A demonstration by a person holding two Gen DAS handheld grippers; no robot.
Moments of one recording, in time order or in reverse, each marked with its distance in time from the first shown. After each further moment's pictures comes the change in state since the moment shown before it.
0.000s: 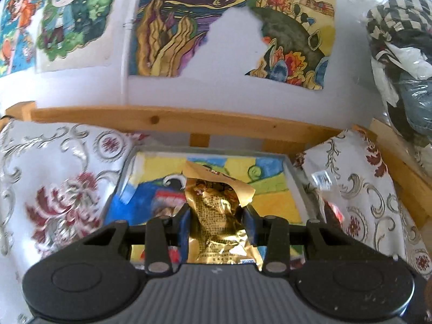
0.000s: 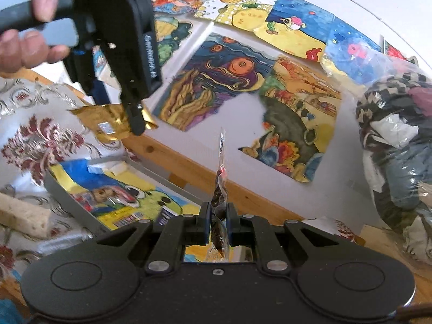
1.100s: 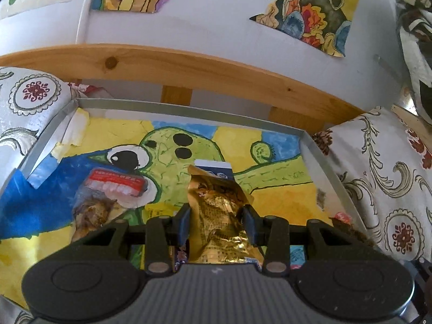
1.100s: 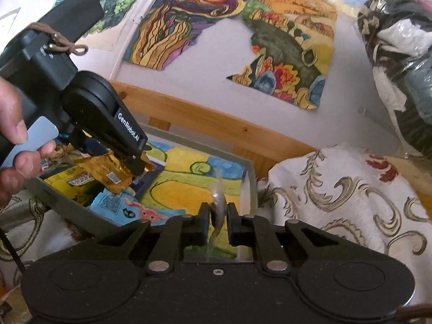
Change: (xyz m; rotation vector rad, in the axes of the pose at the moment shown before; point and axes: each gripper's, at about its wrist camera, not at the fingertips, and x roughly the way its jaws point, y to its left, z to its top) left arm 0.166 0.004 -0.043 -0.050 0.023 -0.100; right arm 0.097 -0.005 -0.061 0.156 0.205 -0.005
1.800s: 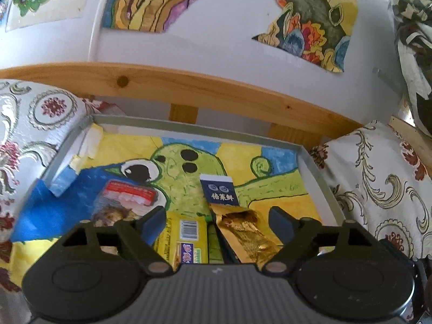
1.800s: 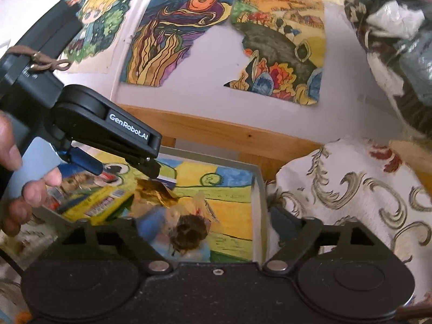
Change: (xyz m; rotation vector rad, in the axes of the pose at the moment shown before) left arm -0.030 -0.004 0.010 -0.014 -0.041 0.032; right arm -0.014 -0.010 0.019 0.148 -0.011 0.070
